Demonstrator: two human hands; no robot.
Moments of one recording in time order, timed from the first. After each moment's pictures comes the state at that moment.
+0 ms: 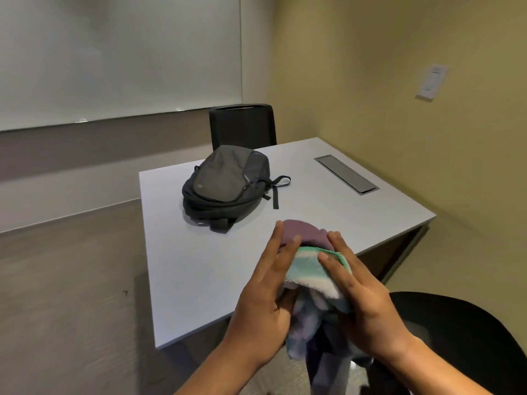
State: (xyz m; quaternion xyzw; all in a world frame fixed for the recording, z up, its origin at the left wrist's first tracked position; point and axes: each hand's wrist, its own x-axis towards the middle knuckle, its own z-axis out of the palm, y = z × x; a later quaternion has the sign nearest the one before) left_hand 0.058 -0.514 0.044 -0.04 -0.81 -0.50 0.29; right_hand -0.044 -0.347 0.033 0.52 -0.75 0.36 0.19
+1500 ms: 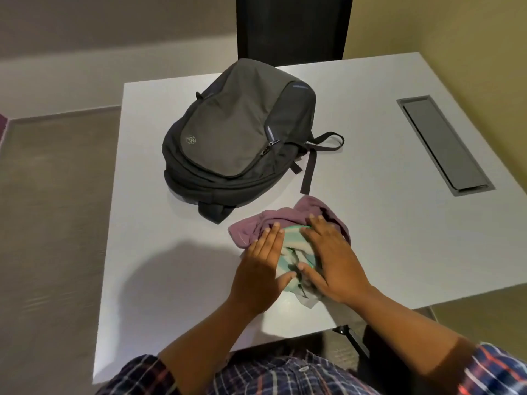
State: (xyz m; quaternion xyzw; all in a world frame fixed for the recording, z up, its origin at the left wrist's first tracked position) left_hand -0.252 -0.648 -0.182 0.19 -0.95 -0.24 0.08; right_hand -0.395 -0.509 -0.153 0.50 -0.83 0.20 -0.14
